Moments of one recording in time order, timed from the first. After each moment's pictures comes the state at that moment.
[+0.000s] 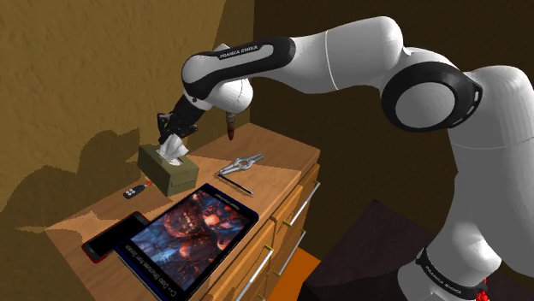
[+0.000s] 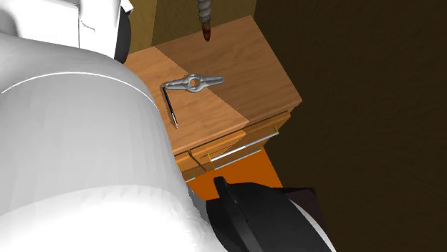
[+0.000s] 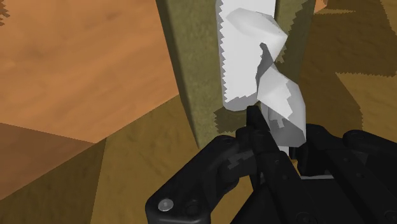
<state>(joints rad) 0.48 0.63 -0.11 -1.39 0.73 2.48 -0.04</state>
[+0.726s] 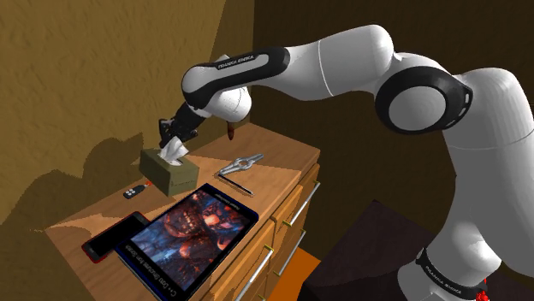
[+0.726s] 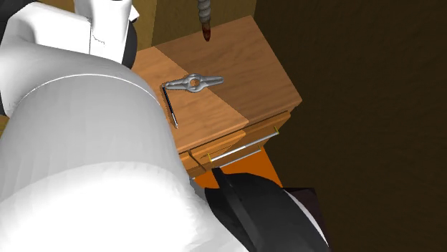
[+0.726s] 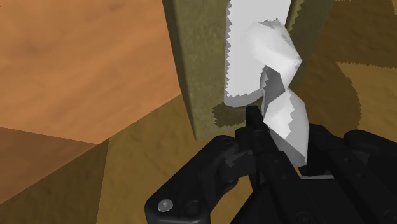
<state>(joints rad) 0.46 0.66 -0.08 -1.40 0.76 2.57 -0.09</state>
